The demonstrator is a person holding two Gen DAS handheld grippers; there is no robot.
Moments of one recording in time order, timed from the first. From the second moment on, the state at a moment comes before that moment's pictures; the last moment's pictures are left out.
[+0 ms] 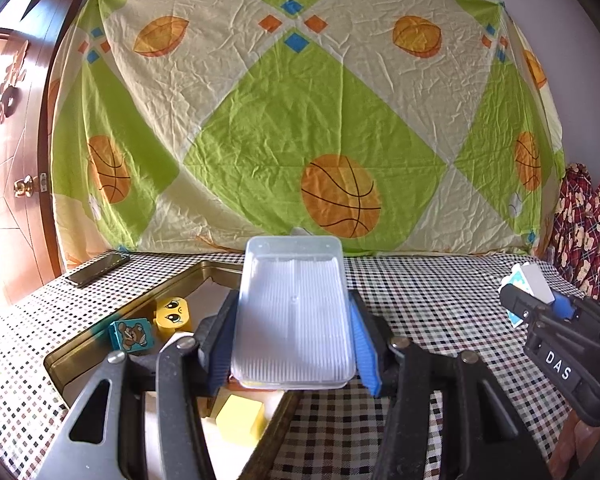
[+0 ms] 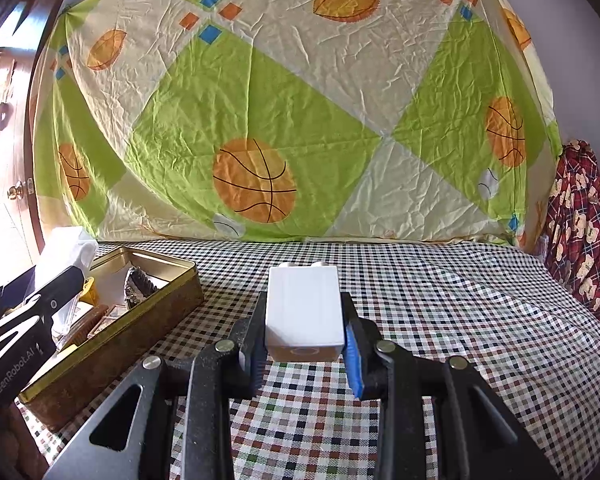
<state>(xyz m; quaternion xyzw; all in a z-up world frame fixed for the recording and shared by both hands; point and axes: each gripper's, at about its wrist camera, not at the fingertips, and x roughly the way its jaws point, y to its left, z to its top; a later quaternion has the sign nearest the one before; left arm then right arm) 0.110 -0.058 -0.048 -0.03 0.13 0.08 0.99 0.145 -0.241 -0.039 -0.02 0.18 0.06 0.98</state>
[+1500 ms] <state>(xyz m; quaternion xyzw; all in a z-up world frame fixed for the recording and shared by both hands) 0.087 0.000 -0.046 -0.04 0.10 0.11 0.99 0.136 -0.189 -0.041 -0.03 0.19 0.12 0.97</state>
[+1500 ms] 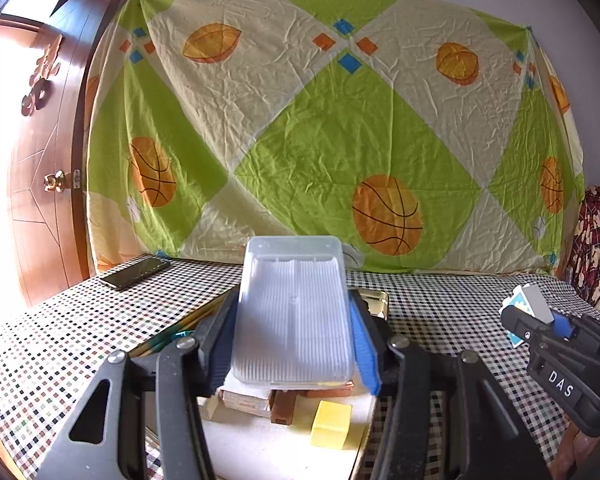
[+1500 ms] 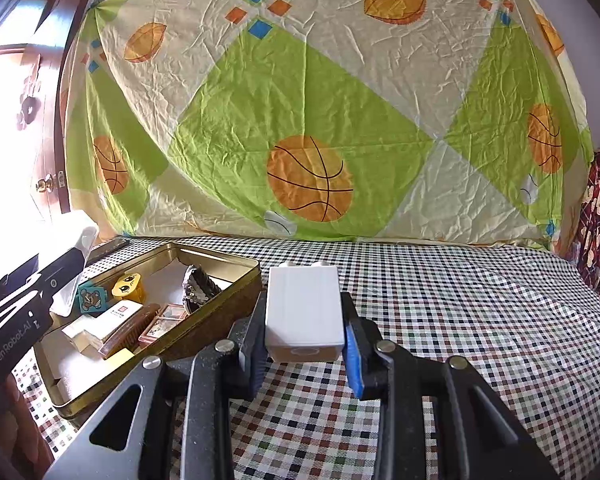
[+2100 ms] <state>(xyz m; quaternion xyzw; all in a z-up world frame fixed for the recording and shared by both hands) 0.086 0.028 -0.048 -0.05 0.11 0.14 0.98 0.132 -0.155 -0.043 -0.05 0.19 0.16 0.97</state>
